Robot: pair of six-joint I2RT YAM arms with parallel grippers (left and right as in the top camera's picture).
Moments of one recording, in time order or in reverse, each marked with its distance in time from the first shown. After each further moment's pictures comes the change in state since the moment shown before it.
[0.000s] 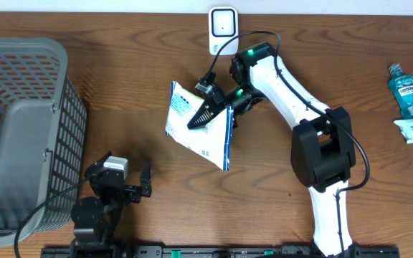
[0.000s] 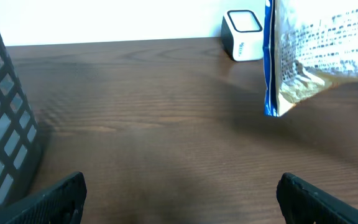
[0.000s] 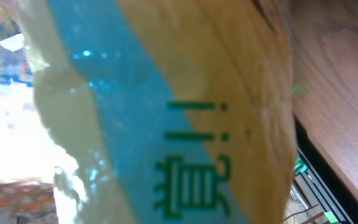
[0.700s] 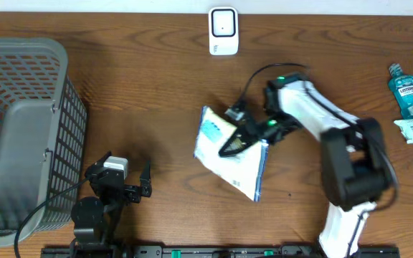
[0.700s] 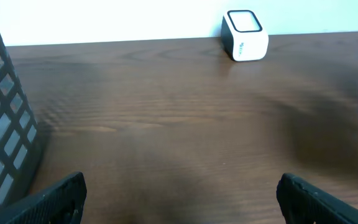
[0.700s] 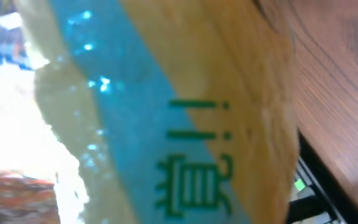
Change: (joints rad) left arm 0.000 0.000 0.000 0.000 0.000 0.000; right arm -0.138 -0.264 -0.547 -0.001 0.032 -0.383
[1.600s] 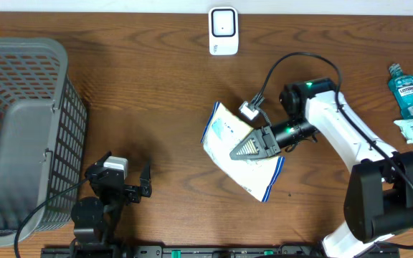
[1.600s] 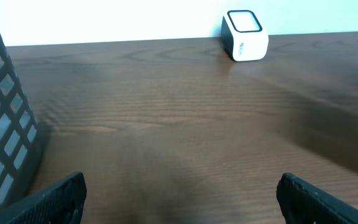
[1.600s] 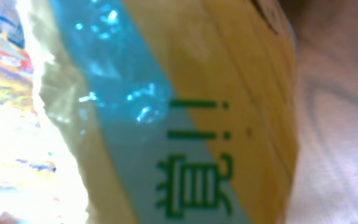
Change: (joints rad) left arm 0.000 0.000 0.000 0.000 0.000 0.000; right arm -0.062 -0.208 -0.089 0.227 0.077 -0.069
